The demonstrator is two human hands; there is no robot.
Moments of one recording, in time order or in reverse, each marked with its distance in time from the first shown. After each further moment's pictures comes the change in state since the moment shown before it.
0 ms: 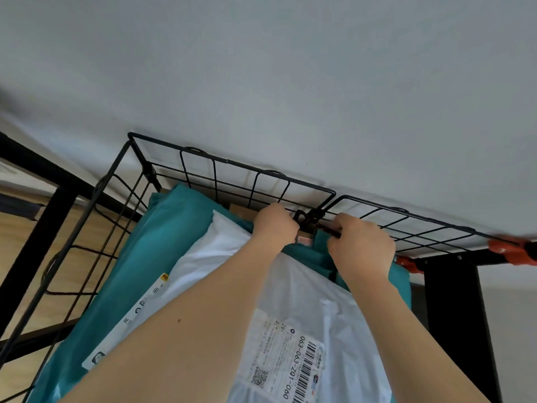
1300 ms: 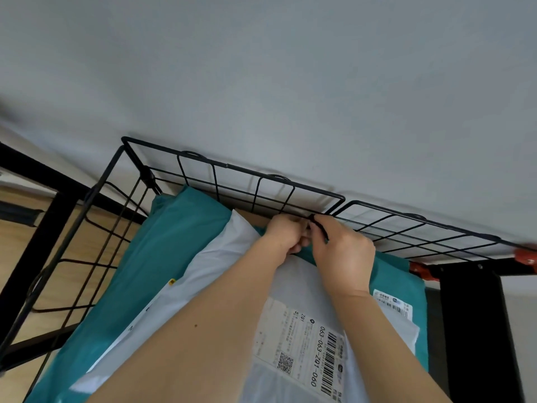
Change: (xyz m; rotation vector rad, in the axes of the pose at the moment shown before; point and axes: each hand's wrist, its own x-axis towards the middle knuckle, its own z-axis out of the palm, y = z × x) left_hand 0.009 0.006 0.010 -0.685 -0.151 -0.188; right_hand 0.009 -0.024 0.043 0.289 0.450 -0.246
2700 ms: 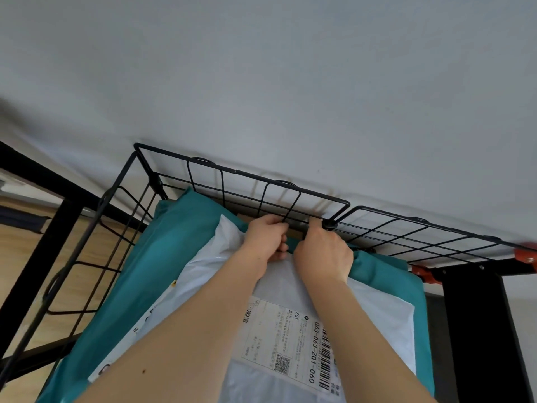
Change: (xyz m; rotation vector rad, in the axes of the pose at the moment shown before) left_hand -0.023 -0.013 -0.037 -0.216 0.106 0.098; right_hand 0.002 -0.033 0.011 -0.166 -0.463 0.253
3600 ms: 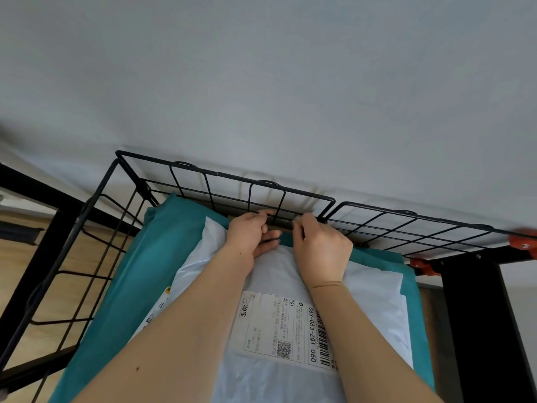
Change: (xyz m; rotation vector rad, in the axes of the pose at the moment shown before) left_hand 0.009 0.002 -0.001 -0.192 0.038 -0.009; right_hand 0.011 0.018 0.019 0.105 0.721 -0.238
